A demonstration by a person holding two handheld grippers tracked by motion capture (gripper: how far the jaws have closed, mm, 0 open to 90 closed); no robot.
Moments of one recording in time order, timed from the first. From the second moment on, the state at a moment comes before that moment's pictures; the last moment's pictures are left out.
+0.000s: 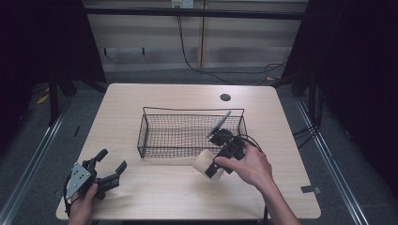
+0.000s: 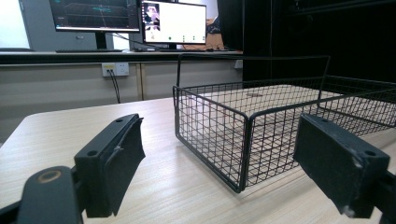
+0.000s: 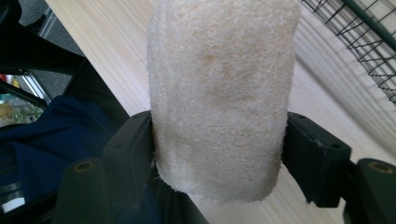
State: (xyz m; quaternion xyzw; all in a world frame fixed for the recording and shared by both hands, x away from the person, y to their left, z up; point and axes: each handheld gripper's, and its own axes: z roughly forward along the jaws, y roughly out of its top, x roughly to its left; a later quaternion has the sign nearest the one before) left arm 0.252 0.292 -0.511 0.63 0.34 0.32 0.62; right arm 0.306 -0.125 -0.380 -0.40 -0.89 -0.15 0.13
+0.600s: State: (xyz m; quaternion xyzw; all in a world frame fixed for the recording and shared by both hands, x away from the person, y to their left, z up) left arm 0.252 0.292 -0.511 0.63 0.34 0.32 0.62; right arm 0.319 -0.125 -0.357 -0.40 -0.89 -0.16 0.13
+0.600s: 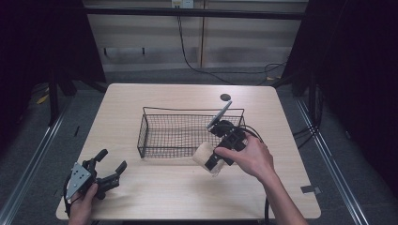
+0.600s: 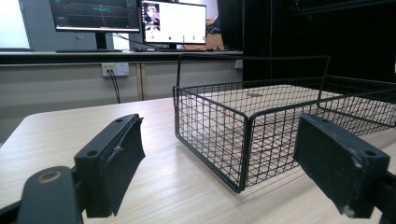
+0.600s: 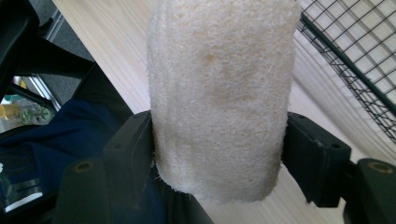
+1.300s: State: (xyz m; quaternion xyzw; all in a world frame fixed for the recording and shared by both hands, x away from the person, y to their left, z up) left arm 0.252 0.292 -0.511 0.63 0.34 0.32 0.62; right arm 0.347 -0.138 -0.349 -0.45 -0.86 -0.17 0.14
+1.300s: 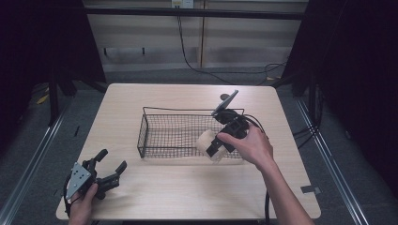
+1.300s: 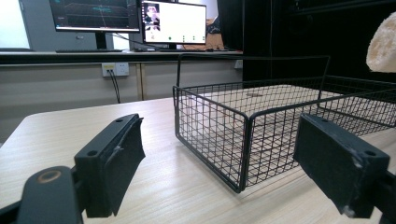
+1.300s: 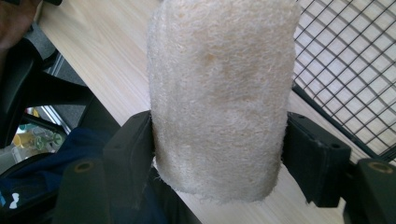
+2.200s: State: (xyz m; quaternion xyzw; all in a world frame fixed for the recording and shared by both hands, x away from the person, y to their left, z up) left arm 0.252 0.292 -0.511 0.63 0.34 0.32 0.62; right arm 0.372 -0.165 -0.350 -0.53 -0.82 -0.19 0.11
